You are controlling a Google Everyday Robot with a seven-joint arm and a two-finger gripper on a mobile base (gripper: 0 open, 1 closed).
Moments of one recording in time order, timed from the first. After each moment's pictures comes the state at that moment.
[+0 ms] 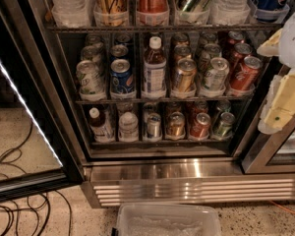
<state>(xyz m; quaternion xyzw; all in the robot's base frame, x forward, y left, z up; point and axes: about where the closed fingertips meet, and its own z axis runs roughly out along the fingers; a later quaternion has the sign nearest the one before) 0.438 -0.217 0.976 -0.60 0.78 -0.03 0.16</state>
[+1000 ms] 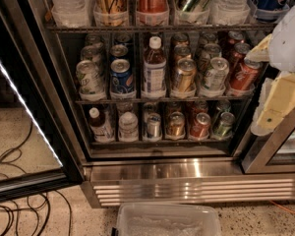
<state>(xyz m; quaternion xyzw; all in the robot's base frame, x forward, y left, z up) 0.441 -0.204 0.965 -0.62 0.77 0.00 0.16</state>
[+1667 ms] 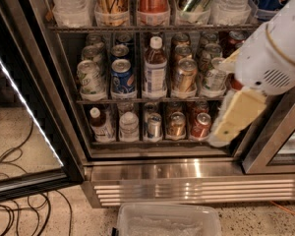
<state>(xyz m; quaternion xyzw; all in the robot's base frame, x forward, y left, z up) 0.432 -0.141 0.950 -0.60 0.77 0.05 0.21</state>
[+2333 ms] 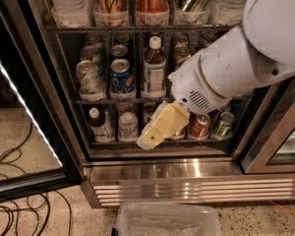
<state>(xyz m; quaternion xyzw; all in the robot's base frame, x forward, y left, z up) 0.444 -0.029 0.922 -0.54 0.78 0.14 0.31</state>
